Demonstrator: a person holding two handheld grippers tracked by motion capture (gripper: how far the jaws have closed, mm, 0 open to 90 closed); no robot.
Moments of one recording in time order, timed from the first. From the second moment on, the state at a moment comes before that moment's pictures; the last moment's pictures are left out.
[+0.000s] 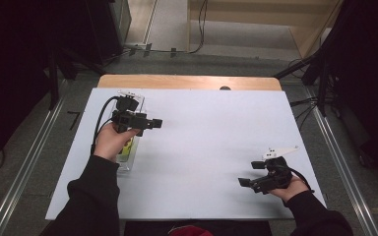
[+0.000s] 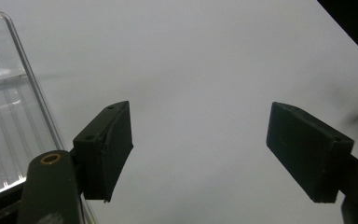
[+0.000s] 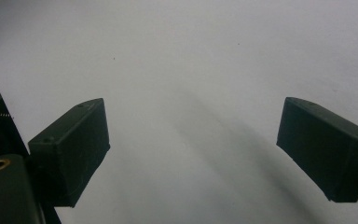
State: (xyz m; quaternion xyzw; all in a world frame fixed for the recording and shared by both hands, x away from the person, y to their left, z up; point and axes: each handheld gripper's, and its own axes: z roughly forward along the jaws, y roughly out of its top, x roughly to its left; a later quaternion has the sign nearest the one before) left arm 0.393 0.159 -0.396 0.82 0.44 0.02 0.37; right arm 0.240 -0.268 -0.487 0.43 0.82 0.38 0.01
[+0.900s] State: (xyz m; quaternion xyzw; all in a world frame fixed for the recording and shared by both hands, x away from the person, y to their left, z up) left arm 0.371 0.146 -0.412 0.83 0.41 -0.01 0.38; right arm 0.240 -0.268 -0.487 0.43 0.82 0.38 0.01
